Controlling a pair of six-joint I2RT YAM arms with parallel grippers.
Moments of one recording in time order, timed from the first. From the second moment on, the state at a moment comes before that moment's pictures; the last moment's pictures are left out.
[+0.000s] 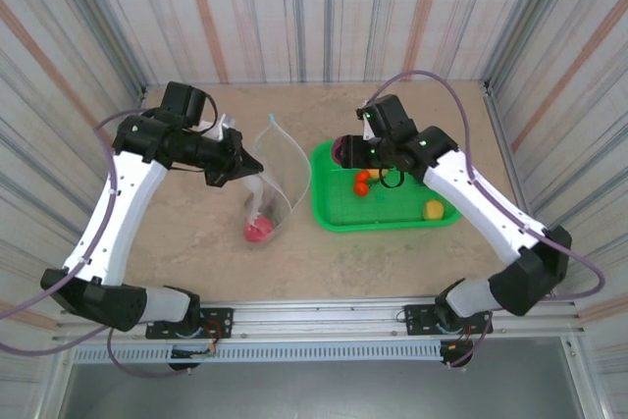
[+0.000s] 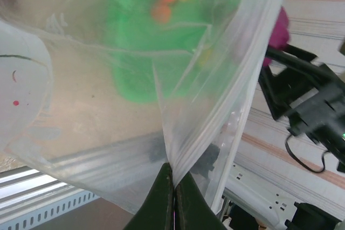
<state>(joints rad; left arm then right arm) -0.32 1.36 1.63 -1.31 0.67 -0.76 0.62 1.39 1.44 -0.84 -0.05 0.51</state>
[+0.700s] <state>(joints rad) -0.33 1.40 1.77 -1.36 0.67 -0.76 0.91 1.57 1.78 -0.91 -0.11 0.33</state>
